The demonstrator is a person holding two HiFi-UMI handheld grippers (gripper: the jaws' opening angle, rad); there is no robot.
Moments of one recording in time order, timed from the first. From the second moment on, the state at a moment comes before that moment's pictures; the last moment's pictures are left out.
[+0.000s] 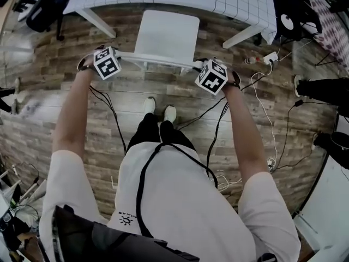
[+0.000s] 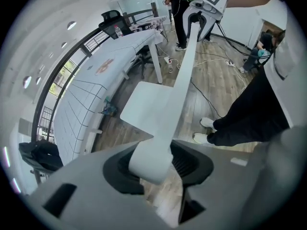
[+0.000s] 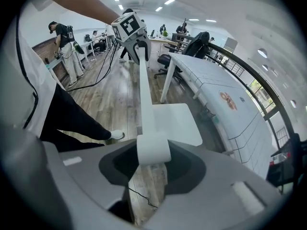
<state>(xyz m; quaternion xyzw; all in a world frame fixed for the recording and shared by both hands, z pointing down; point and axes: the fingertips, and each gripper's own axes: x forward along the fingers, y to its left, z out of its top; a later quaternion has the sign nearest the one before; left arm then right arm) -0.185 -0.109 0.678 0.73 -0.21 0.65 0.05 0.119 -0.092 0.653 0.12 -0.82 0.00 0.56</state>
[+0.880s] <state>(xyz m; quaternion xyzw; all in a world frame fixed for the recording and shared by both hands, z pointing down) -0.177 -0.006 0.672 0.78 -0.09 0.62 0.03 0.122 -0.015 0.650 0.09 -0.80 -0.01 0.59</state>
